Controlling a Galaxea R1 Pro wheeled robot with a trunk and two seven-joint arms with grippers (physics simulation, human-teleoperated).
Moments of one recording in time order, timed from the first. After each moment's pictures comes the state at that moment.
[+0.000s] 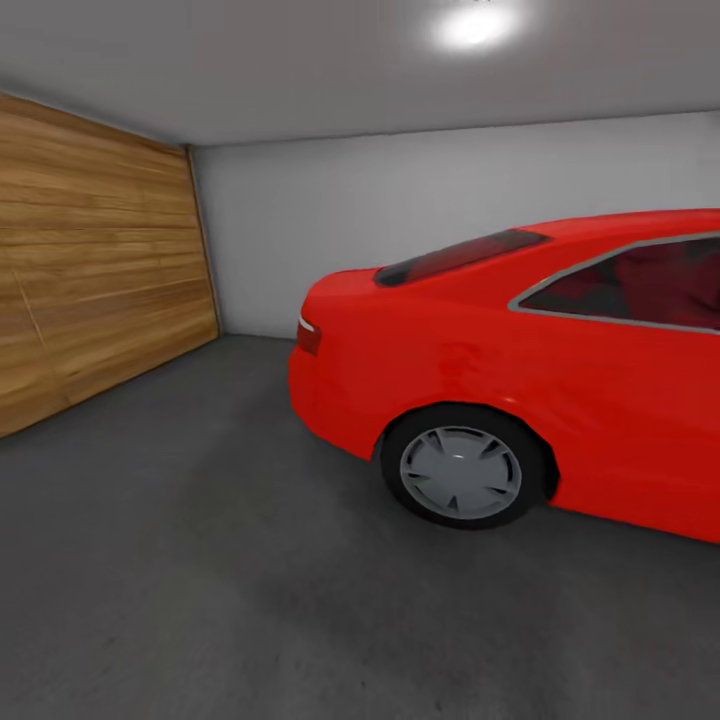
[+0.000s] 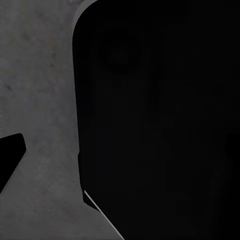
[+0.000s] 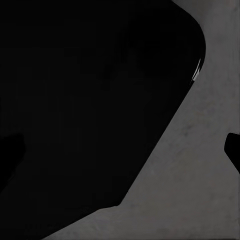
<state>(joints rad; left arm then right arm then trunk) 0.00 0.01 0.00 -0.02 0.00 -0.01 0.00 0.00 0.01 0.52 0.00 -0.06 -0.02 0.01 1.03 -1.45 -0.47</state>
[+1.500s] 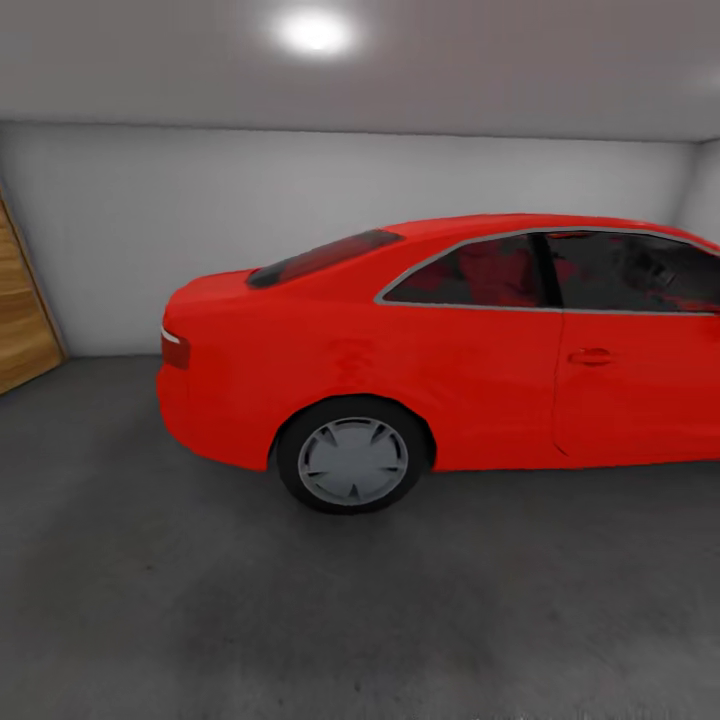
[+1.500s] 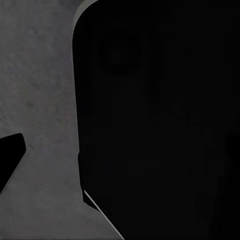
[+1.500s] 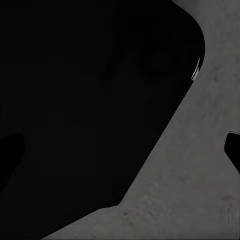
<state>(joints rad) 0.00 0.01 0.00 -0.02 0.00 -0.01 0.00 0.00 0.01 0.52 0.00 -0.06 -0.02 0.01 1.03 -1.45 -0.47</state>
